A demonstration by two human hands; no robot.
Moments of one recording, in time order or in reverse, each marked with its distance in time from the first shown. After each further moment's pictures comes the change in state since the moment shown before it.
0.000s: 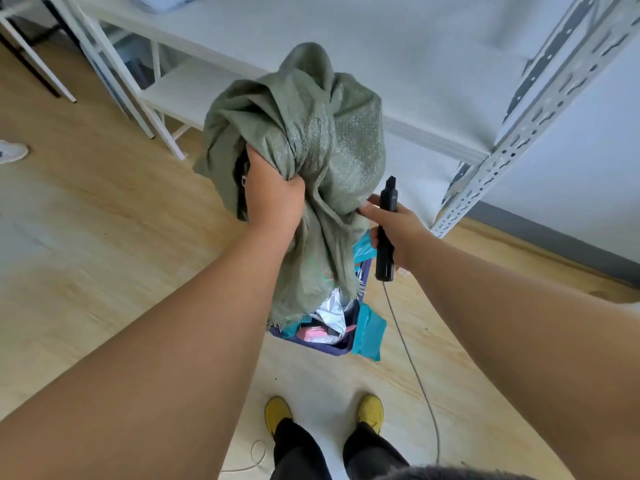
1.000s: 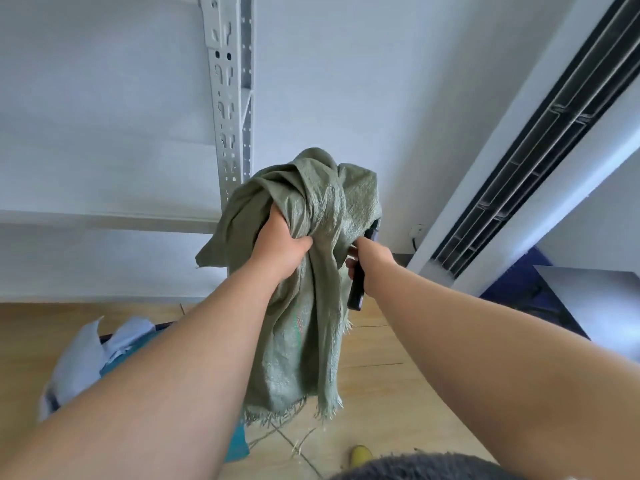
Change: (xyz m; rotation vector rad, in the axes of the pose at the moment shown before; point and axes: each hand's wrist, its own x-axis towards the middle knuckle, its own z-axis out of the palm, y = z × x) left_hand -0.210 0.213 0.216 -0.248 -0.905 0.377; right_hand -0.150 -0.057 -0.331 0.311 0.784 -0.036
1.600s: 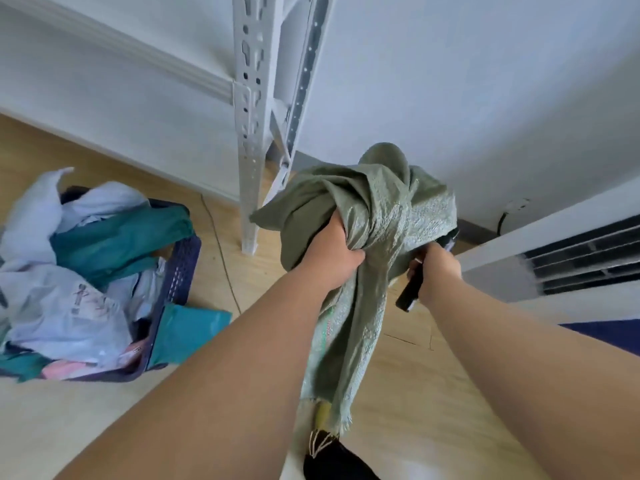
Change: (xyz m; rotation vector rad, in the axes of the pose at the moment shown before) left_hand 0.106 -0.201 0.163 -0.084 -0.073 -0.379; right_hand 0.273 0.099 -0.005 -0.211 0.206 0.183
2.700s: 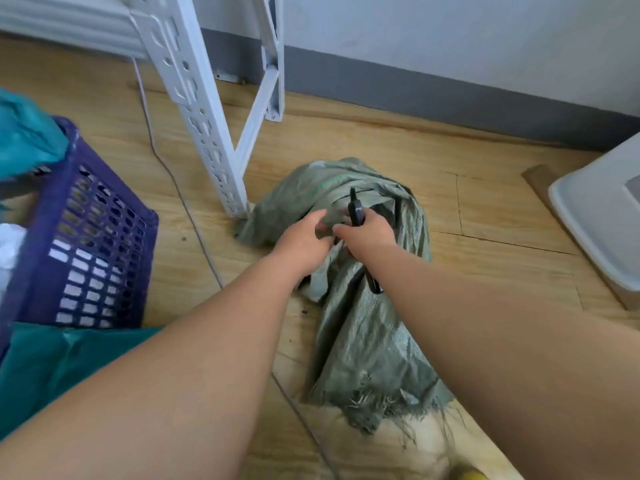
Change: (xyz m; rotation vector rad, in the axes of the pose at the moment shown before) left_hand 0.242 -0.444 0.095 0.276 -0.073 -0.117; right_hand 0.280 0.314 0.253 -0.570 -0.404 -0.437
